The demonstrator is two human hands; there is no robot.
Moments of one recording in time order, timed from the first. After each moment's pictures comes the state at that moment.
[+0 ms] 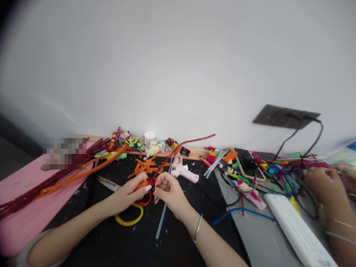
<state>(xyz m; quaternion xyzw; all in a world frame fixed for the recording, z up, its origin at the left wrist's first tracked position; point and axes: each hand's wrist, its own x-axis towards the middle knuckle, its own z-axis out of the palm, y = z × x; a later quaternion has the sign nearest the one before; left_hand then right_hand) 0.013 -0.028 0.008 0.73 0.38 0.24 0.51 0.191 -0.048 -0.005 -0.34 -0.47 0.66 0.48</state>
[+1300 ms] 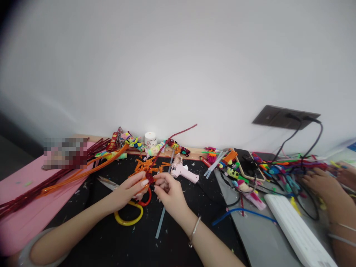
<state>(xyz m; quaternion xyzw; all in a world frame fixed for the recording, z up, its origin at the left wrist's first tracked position) 0.017 -0.024 -0.004 0.59 0.34 0.31 0.66 0.192 -0.051 -0.004 -0.44 -0.57 0.50 0.48</state>
